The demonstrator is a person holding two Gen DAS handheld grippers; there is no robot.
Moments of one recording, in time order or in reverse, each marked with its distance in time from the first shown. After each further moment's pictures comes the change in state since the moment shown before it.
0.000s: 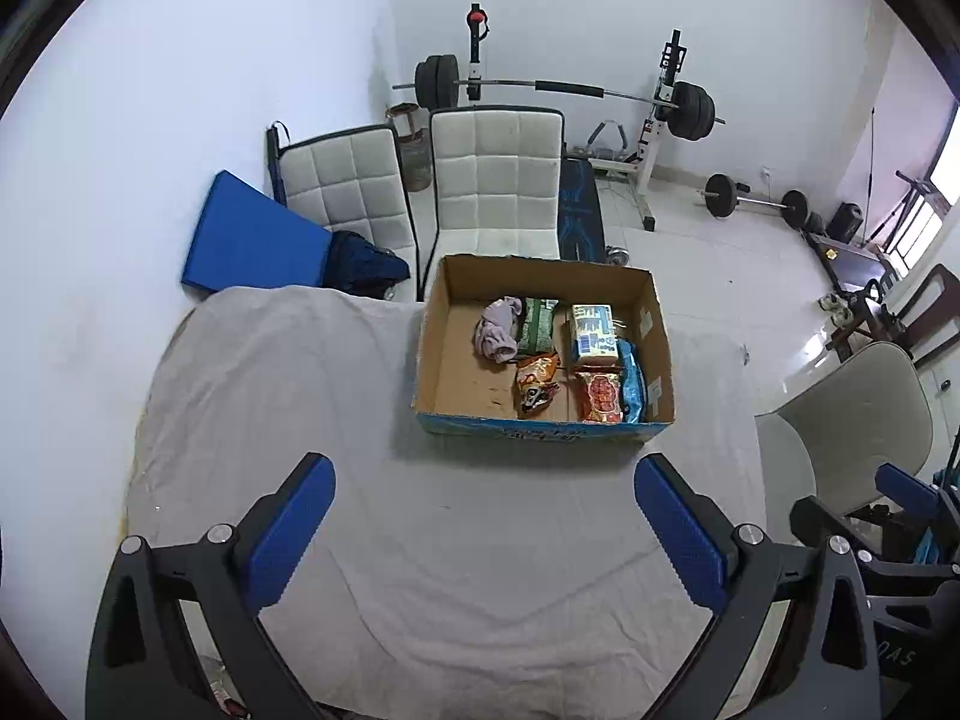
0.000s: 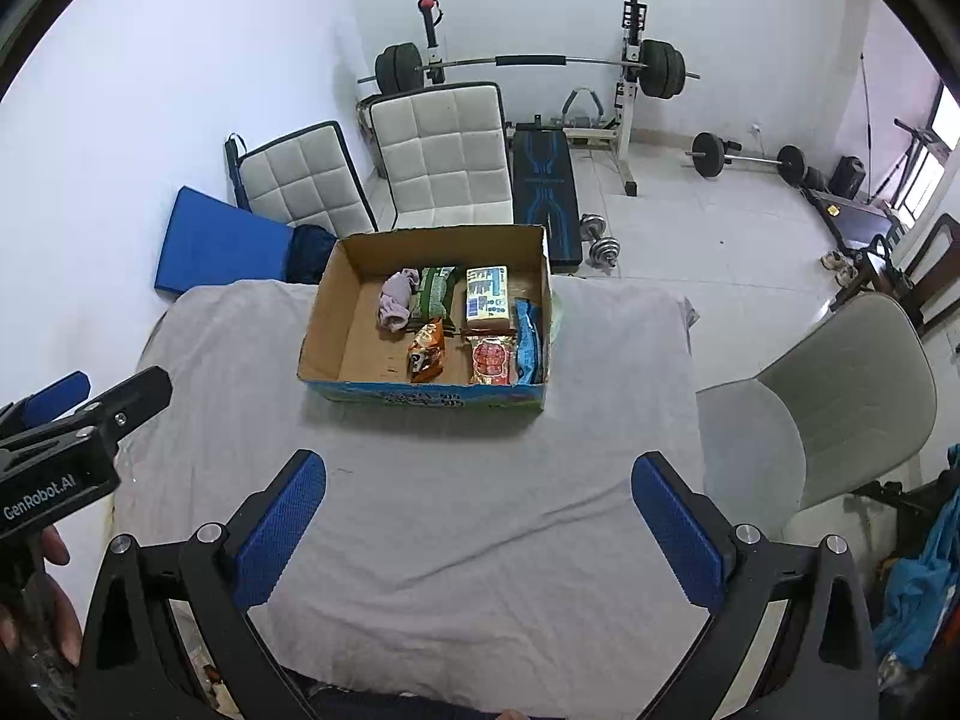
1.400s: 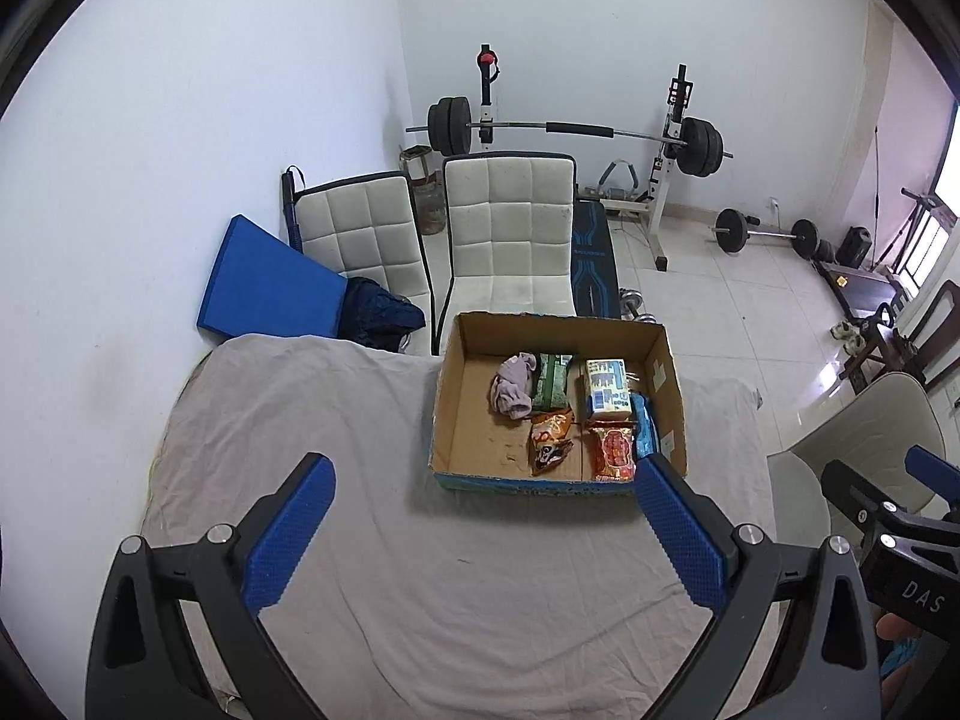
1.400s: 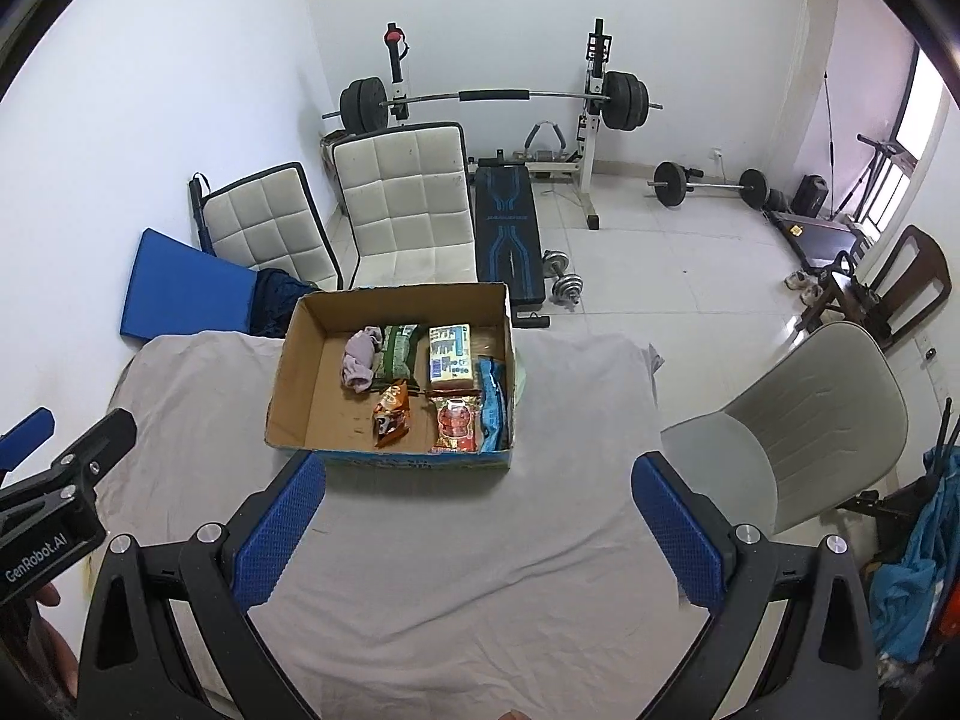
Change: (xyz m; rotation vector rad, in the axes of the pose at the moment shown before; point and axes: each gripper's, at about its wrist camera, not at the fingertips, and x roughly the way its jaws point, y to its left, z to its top) left arm -0.002 -0.001 0.028 0.004 -0.101 0.039; right arm -0.003 0.002 0.052 0.017 -0.079 -0.091
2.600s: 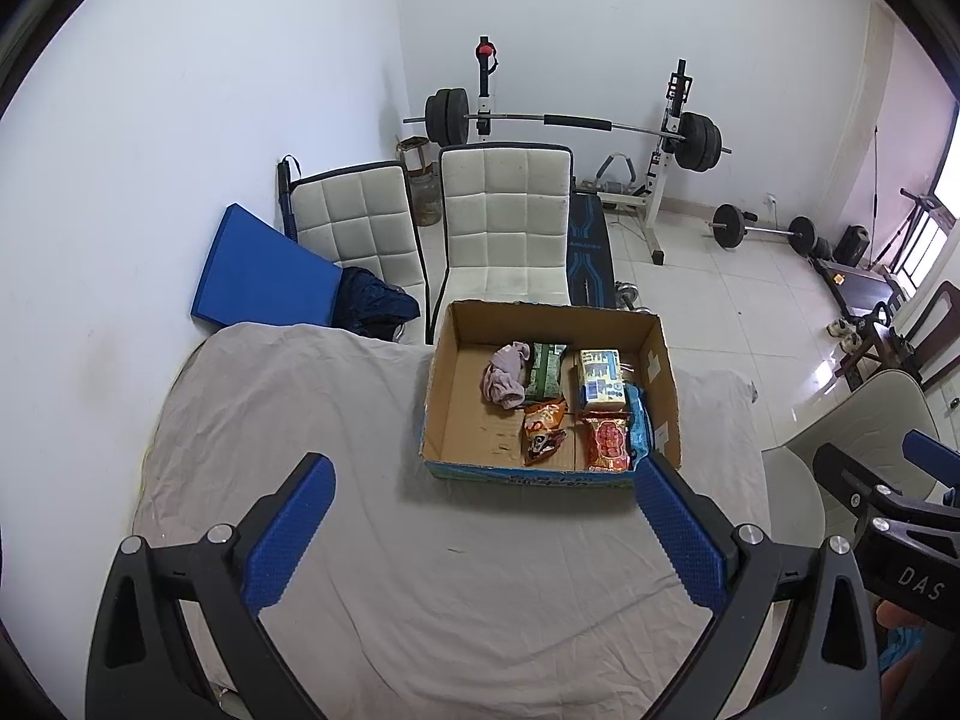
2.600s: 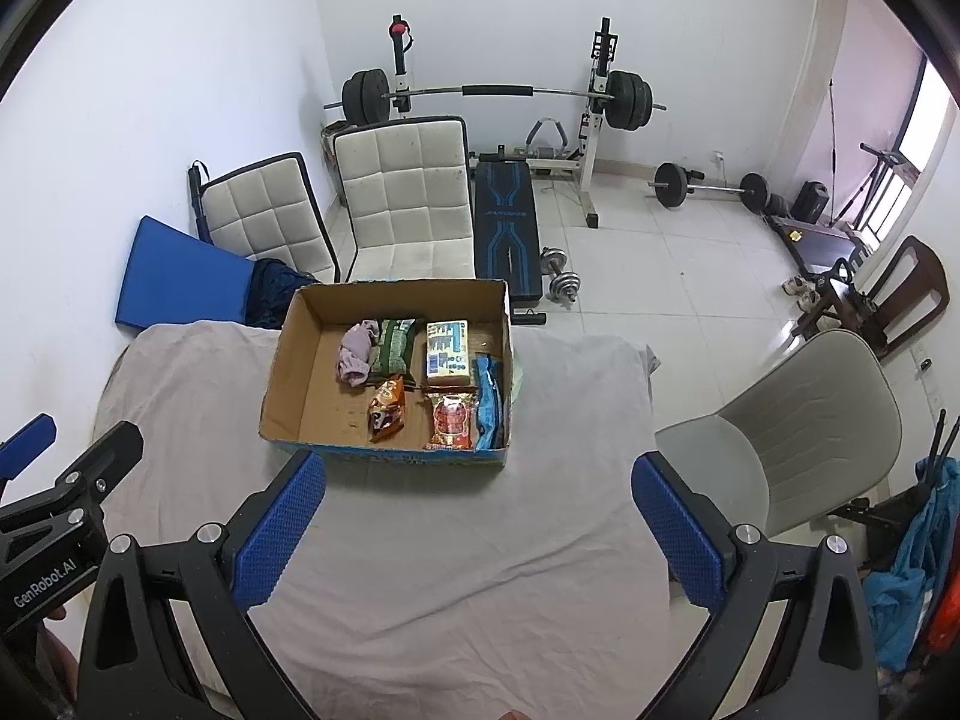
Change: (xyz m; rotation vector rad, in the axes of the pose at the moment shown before) left arm 0.008 -0.006 -0.004 -0.016 0.020 -0.012; right arm 0.003 0.002 0.002 -0.033 0.014 -0.012
